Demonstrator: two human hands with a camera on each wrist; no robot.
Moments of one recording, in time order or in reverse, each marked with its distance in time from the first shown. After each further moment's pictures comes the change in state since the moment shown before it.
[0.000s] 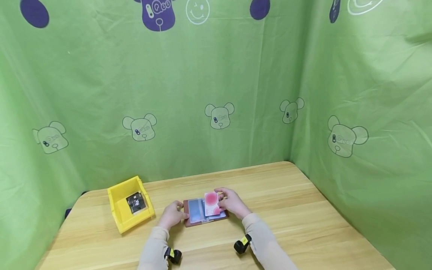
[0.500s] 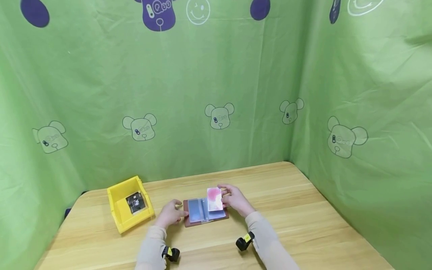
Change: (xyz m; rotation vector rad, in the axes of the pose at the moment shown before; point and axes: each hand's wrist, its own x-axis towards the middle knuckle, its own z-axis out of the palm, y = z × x) left_hand -0.003 0.002 -0.007 -0.147 -0.066 -0.010; right_hand 0.000 -0.005 -0.014 0.081 0.032 0.019
